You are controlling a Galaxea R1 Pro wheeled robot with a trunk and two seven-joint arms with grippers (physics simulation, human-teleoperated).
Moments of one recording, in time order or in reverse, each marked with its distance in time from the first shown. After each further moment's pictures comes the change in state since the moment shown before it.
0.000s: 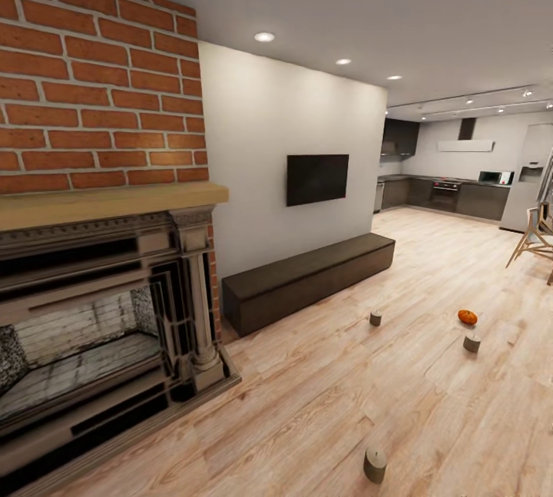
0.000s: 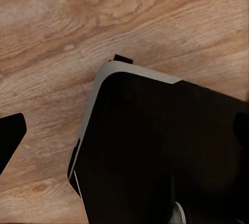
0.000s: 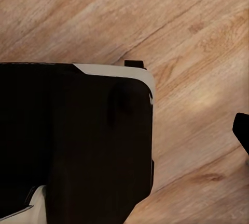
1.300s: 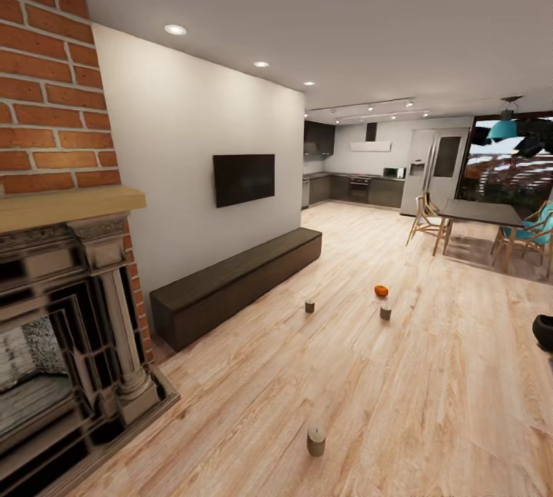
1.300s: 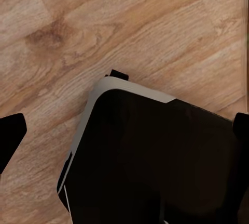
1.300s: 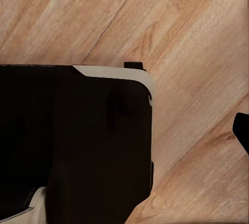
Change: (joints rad) left arm 0.000 0.000 0.037 -0.046 0.023 0.000 0.000; right arm 0.000 -0.002 -0.002 -0.004 -0.002 0.000 0.001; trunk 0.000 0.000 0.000
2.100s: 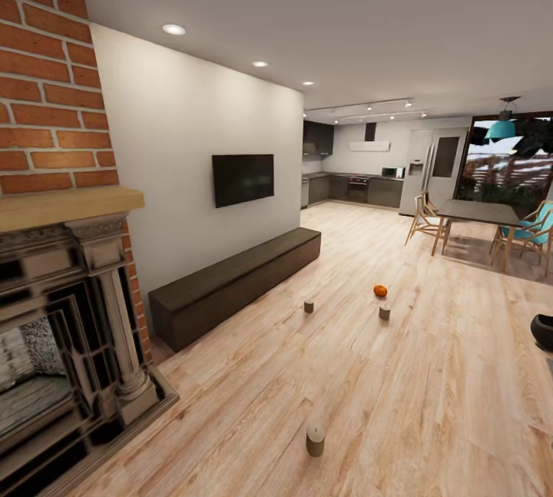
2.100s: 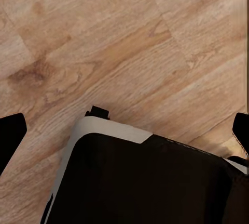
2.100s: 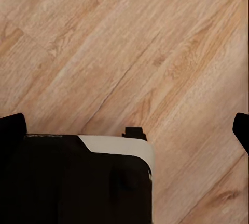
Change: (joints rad) left arm -0.062 0.000 0.001 -0.131 -0.013 0.115 0.000; right arm -0.118 0.003 0.001 -0.062 0.000 0.008 0.003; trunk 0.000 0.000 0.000
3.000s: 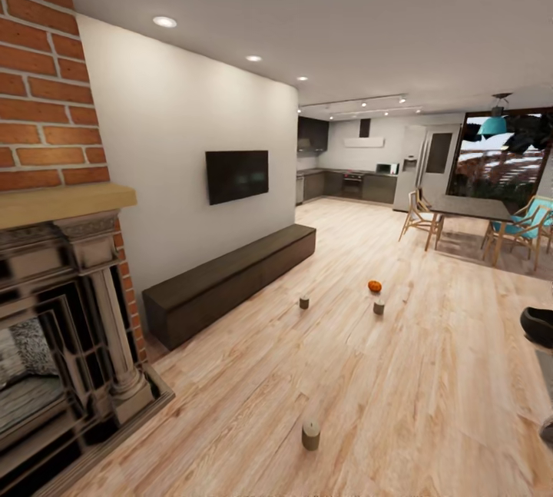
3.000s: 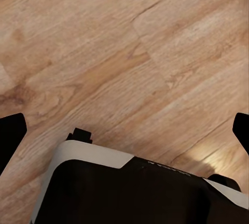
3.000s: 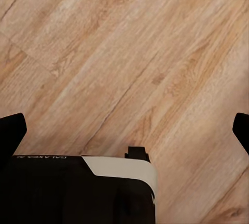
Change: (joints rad) left arm -0.076 -0.023 0.000 0.002 0.001 -0.005 0.003; right arm -0.060 0.010 0.000 0.003 0.000 -0.007 -0.004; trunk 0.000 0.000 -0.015
